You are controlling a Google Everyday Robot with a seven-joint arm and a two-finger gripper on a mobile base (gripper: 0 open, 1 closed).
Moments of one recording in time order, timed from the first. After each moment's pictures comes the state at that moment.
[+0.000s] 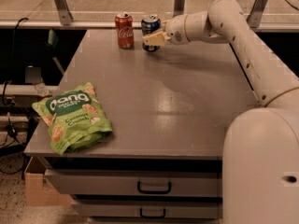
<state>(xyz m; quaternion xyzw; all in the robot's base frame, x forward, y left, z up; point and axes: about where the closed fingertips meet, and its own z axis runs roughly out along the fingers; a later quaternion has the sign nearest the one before) 0.809 -0.020 0.894 -0.47 0.67 0.27 0.51</state>
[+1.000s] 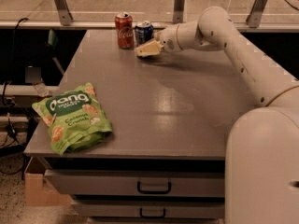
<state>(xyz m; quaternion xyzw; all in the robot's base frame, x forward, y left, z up) 0.810 -0.002 0.864 -0.44 0.71 0.26 0.49</state>
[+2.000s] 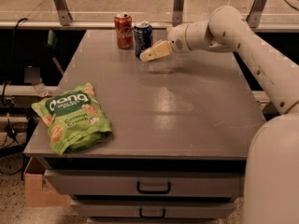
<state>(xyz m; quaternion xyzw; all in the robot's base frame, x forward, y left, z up) 0.793 -0.025 0.873 -0.43 0.71 0.25 0.50</state>
